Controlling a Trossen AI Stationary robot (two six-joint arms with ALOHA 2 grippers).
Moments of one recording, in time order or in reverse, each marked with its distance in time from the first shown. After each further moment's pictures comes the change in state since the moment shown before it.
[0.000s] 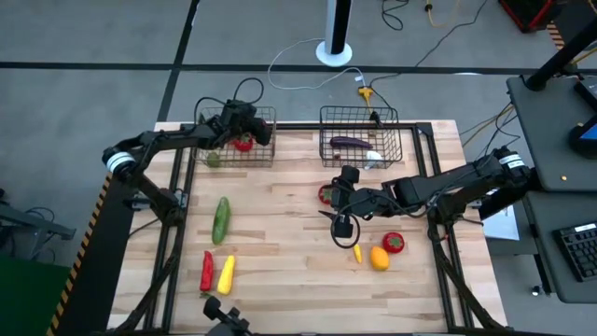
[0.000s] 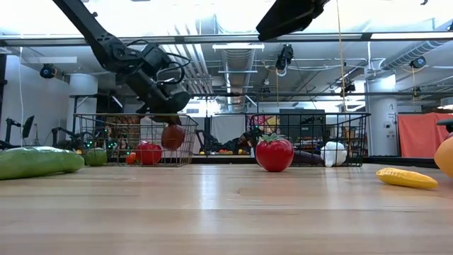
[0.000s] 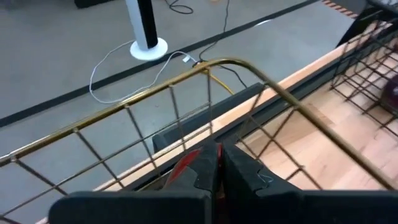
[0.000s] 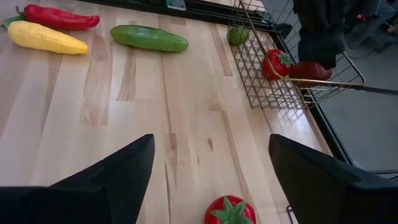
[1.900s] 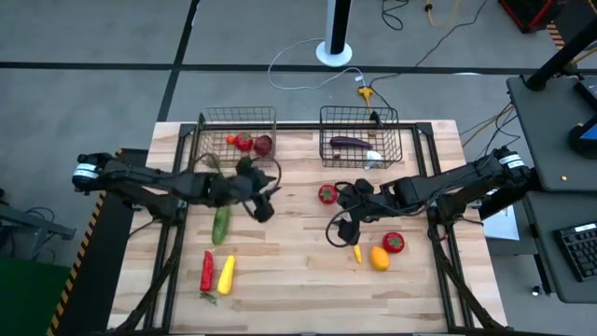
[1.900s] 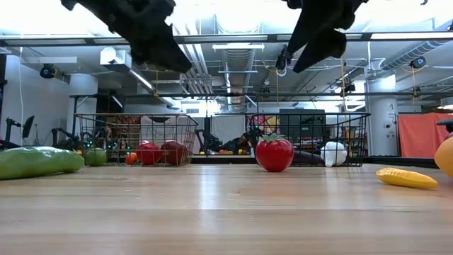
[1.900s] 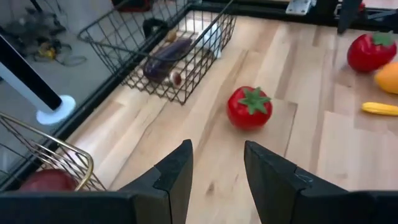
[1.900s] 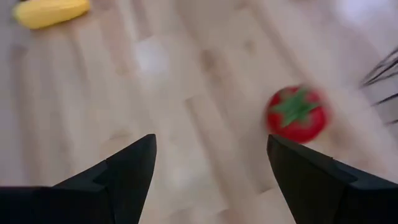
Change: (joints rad) left arm -0.862 -0.336 -0.015 -0.341 -0.358 -0.096; right arm 0.000 0.003 0.005 -0.290 -0.205 0.561
